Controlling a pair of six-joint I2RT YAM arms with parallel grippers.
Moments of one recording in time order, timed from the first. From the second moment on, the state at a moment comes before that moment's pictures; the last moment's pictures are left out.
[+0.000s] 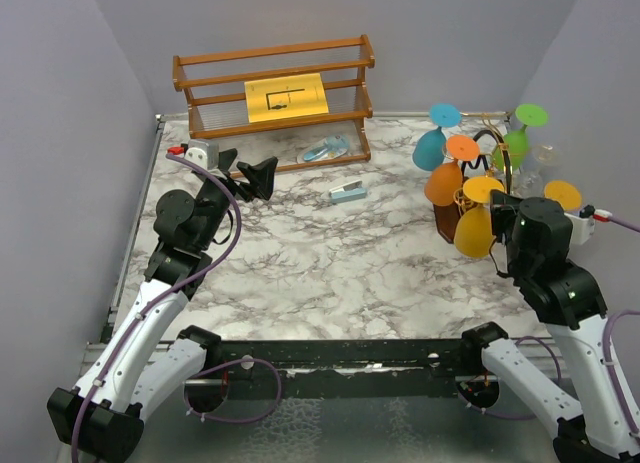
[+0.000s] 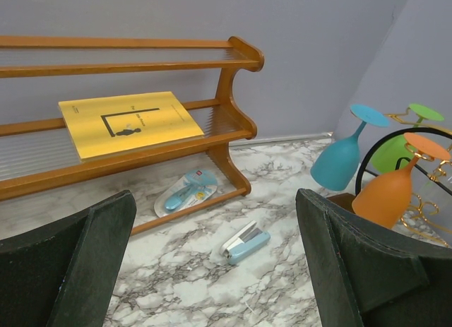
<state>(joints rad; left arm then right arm) -0.36 0.82 0.79 0.22 0.05 -0.26 0.33 0.67 1.05 -0.75 0.63 1.38</state>
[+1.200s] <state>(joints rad) -0.36 0.95 0.79 0.17 0.29 -0.49 0.33 0.44 1.10 -0.69 -0.05 1.28</state>
